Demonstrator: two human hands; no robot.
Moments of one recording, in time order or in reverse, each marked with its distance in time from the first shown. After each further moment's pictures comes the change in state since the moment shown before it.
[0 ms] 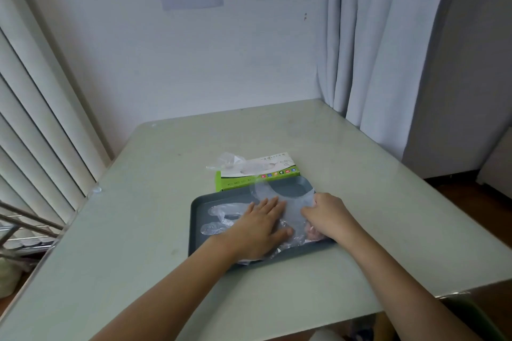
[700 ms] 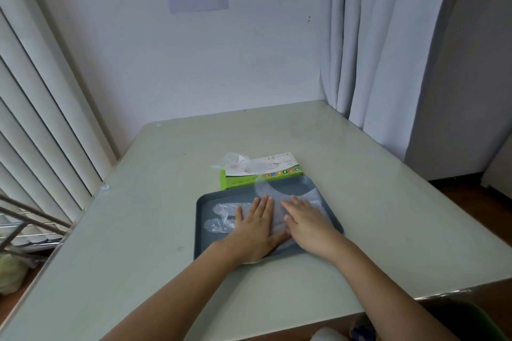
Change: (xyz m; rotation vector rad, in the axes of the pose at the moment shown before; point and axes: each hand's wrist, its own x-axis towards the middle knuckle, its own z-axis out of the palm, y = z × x) left_hand -0.009 -0.002 0.010 0.008 -0.016 -0.151; right_hand -0.003 -0.001 0.037 -0.467 -0.168 -0.356
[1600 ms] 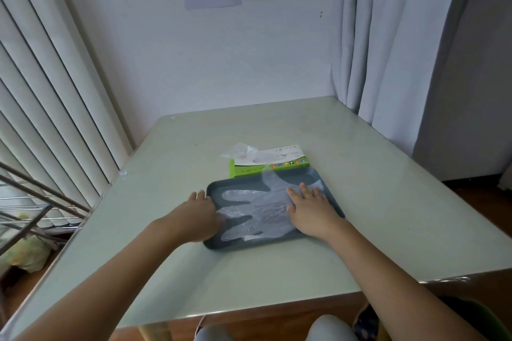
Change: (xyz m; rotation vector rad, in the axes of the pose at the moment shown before) left_hand -0.078 -0.054 -0.053 0.169 -0.043 -0.312; right_hand -0.002 -0.007 -0.006 -0.101 -0.150 0.122
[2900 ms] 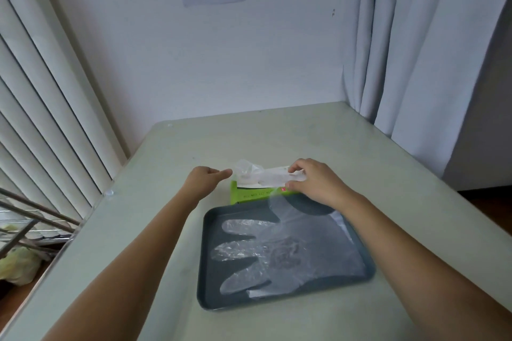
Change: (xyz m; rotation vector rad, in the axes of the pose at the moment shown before) left_hand 0.149 -0.033 -0.028 -1.089 0.278 -0.204; right_hand 0.094 0.008 -0.069 0.357 0.303 -0.205
